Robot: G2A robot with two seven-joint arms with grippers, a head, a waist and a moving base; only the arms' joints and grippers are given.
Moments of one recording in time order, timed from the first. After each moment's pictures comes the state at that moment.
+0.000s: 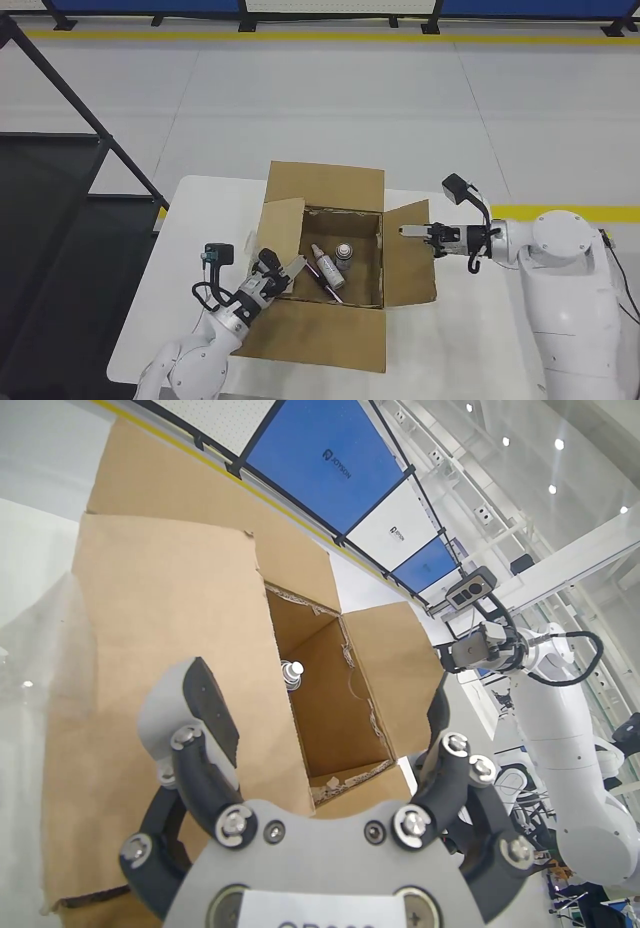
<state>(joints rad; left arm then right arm) 1.31 -1.26 -1.34 -1.83 0.53 -0.16 -0.30 -0.67 -1.29 1.60 -1.29 -0.21 0.02 1.54</state>
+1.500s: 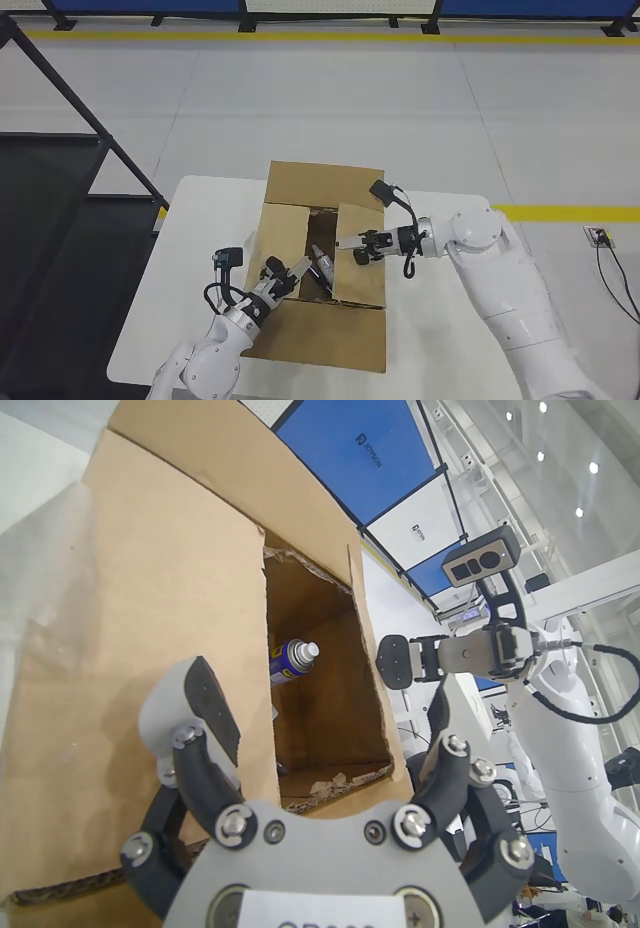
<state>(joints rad) 1.29 -1.27 -1.28 -1.79 0.47 -0.02 -0.29 -0.51 -1.33 1.17 -1.05 -0.01 -0.15 1.35</state>
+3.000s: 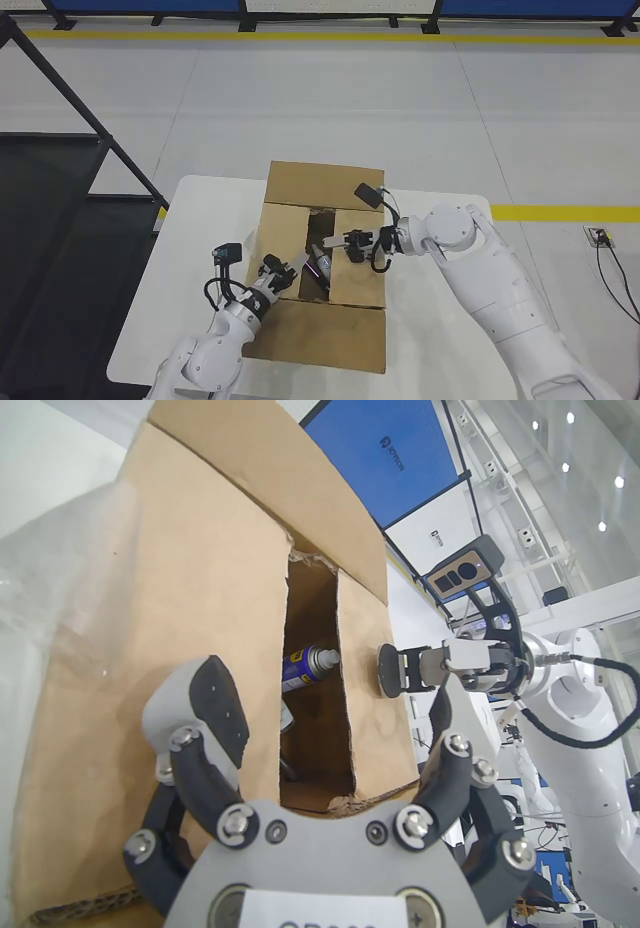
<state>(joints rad) 1.27 -1.28 -1.28 -1.79 0.47 0.03 -0.29 -0.43 -1.34 1.01 -0.96 -0.05 -0.08 1.21</state>
